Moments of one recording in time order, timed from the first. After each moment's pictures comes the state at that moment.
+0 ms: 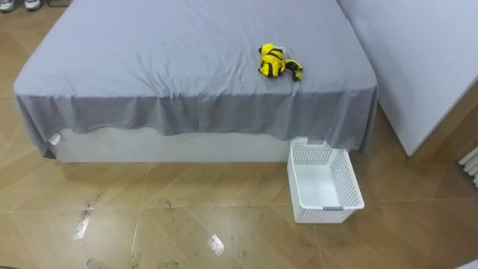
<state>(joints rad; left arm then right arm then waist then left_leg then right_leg) 0.16 0.14 0.00 1.08 0.09 -0.07 0.22 0.10 -0.19 0.12 1.21 0.33 -0.02 0.08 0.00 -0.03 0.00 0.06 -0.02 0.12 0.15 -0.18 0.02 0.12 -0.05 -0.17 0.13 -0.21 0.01</state>
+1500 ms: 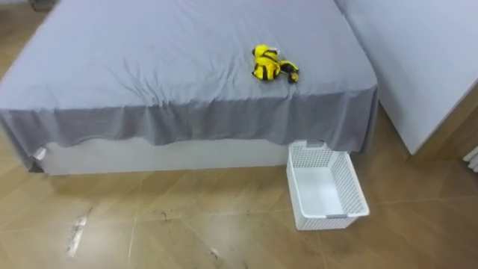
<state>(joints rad) 0.17 0.14 0.03 1.10 -0.30 -0.13 0.18 0.11 -0.20 0.07 1.24 0.39 -0.03 0.06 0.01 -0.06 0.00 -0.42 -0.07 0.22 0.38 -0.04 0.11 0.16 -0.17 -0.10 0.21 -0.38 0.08</state>
